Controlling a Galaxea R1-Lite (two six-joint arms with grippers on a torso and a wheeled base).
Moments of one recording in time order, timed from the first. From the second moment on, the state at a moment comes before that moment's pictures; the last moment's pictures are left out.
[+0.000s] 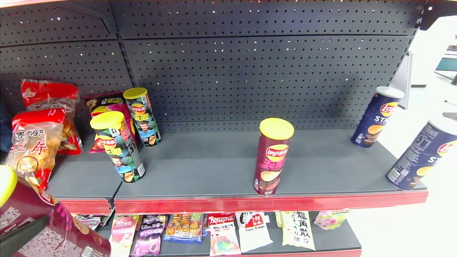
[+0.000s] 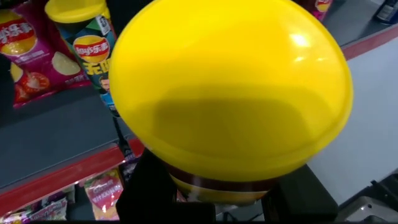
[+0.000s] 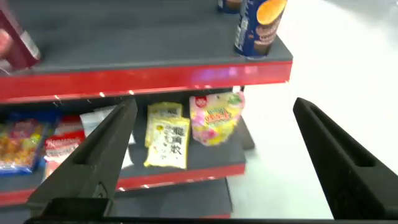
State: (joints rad) left arm 0.01 0.64 -0.50 0.08 -0.48 0.12; right arm -0.12 0.14 0.00 -0.05 -0.01 -0.03
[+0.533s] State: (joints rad) left arm 0.01 0.68 -0.50 0.08 -0.51 0.12; right arm -0.10 0.09 0.00 0.00 0.03 -0.01
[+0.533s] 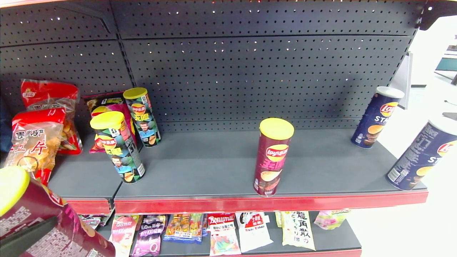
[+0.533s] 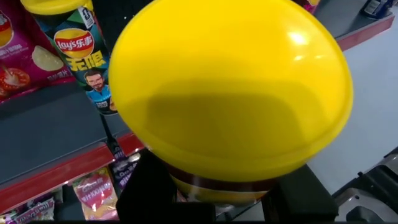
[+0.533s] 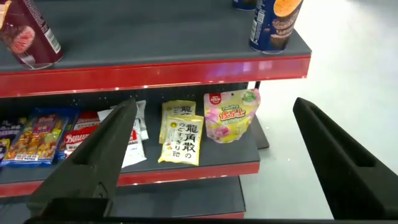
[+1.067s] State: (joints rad) left arm 0.01 0.76 -0.50 0.08 -0.45 0.11; right arm -0.10 0.09 0.00 0.00 0.03 -0.01
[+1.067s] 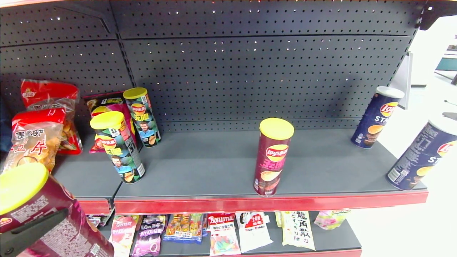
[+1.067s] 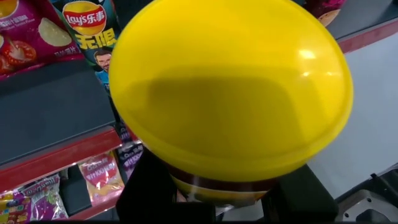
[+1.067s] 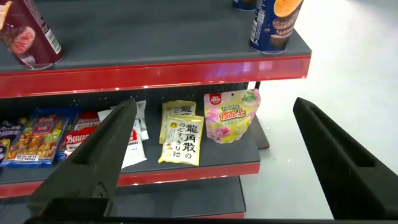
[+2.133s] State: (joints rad) left arm -0.01 0.81 -0.50 0.07 -0.47 0.12; right arm -0.10 0.09 0.00 0.00 0.03 -0.01
